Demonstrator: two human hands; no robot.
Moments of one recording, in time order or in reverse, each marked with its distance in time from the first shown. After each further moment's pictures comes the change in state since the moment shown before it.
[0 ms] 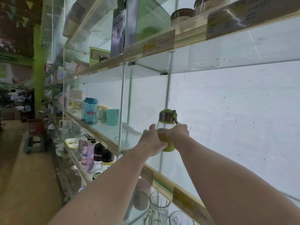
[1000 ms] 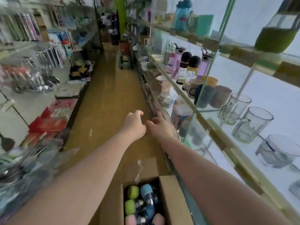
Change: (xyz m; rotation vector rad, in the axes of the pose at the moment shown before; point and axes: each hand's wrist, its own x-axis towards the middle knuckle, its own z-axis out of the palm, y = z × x) left_hand -0.348 -0.209 -0.042 0.238 0.161 -0.639; right_hand -0.339 0.199 0.158 -0.226 -0.825 -0.225
